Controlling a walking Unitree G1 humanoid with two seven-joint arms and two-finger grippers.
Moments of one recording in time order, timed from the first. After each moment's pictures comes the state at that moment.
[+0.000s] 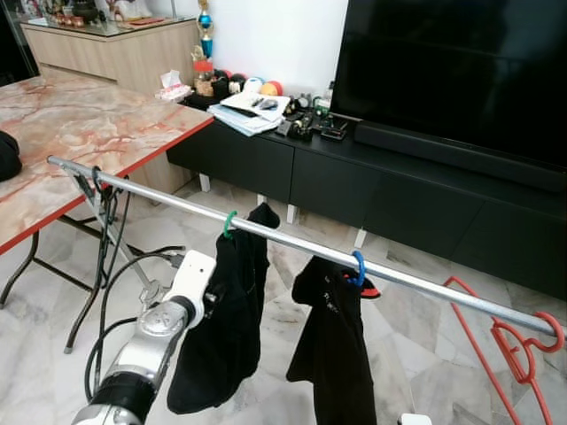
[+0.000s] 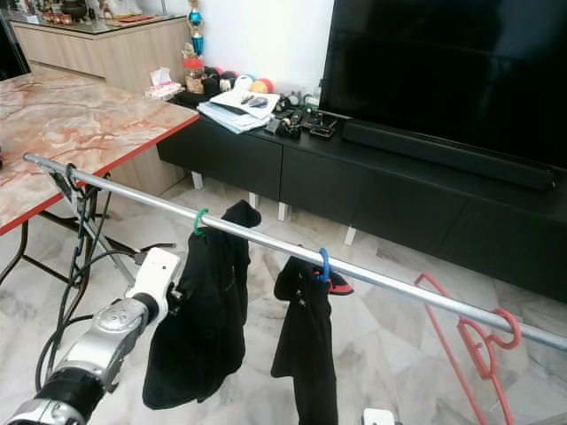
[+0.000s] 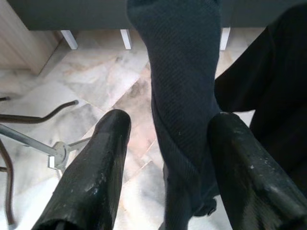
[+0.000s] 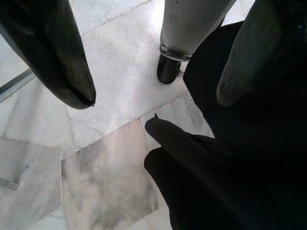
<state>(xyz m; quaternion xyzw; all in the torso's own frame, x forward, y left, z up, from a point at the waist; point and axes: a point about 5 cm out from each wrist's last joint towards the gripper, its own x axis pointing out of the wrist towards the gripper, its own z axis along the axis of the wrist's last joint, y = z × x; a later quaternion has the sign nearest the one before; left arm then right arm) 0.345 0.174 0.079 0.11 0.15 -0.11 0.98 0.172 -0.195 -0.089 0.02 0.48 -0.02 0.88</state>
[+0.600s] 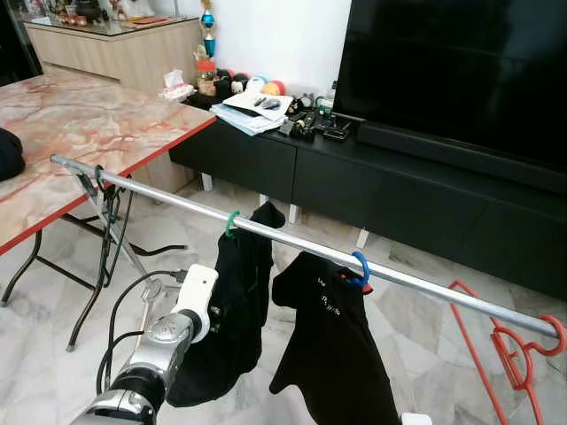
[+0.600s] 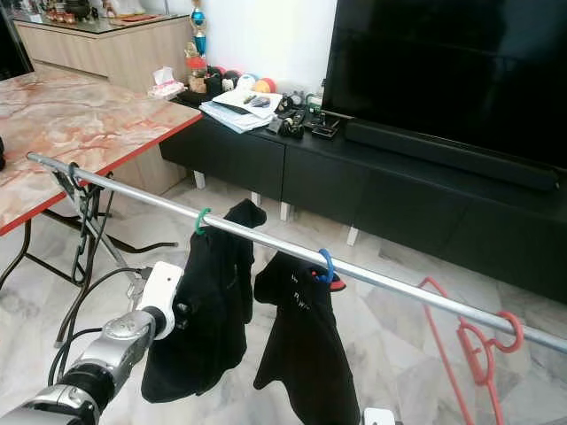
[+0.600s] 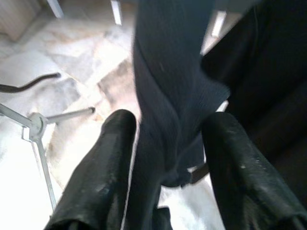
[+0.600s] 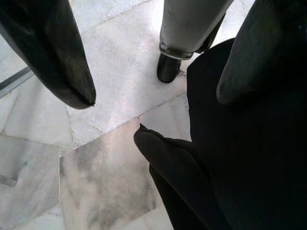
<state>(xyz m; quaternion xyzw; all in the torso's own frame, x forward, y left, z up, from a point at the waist) 0.343 0.170 0.057 0.06 0.19 -0.11 0.97 0.172 -0.195 -0.088 0.02 0.48 -0.02 0.88</state>
